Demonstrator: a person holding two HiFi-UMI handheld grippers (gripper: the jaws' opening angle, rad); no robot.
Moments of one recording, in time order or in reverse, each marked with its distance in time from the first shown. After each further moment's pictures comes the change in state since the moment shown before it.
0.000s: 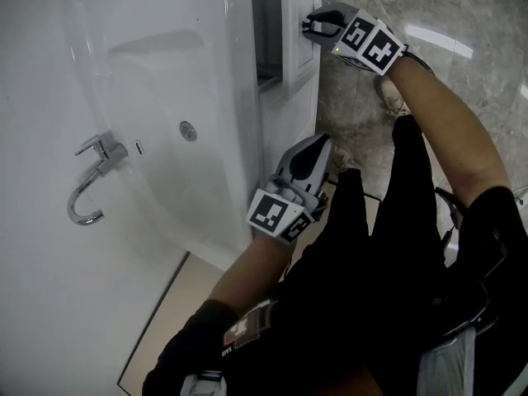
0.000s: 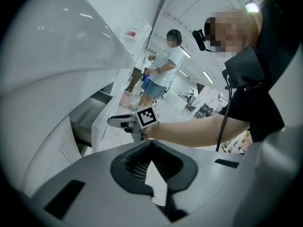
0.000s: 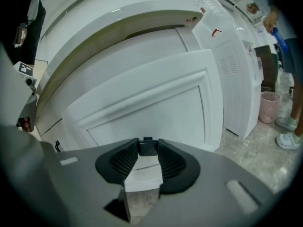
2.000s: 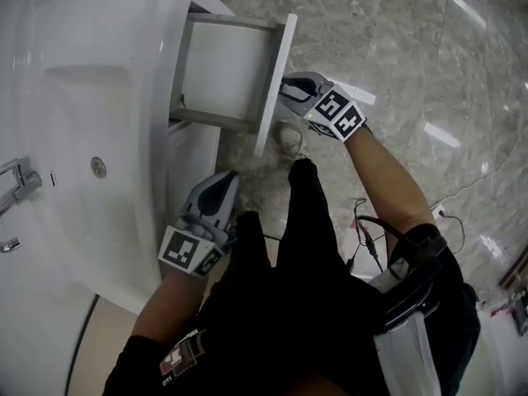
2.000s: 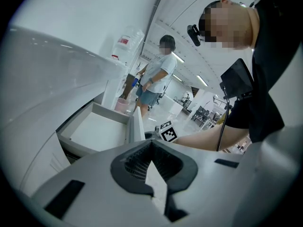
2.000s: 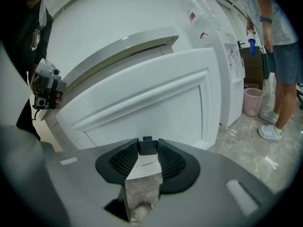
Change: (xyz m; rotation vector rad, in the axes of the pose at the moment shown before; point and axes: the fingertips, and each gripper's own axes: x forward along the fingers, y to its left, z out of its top) left arm 0.004 -0.028 0.032 0.052 -0.083 -0.044; right arm -0.126 -0.013 -0.063 0.020 0.080 -0.062
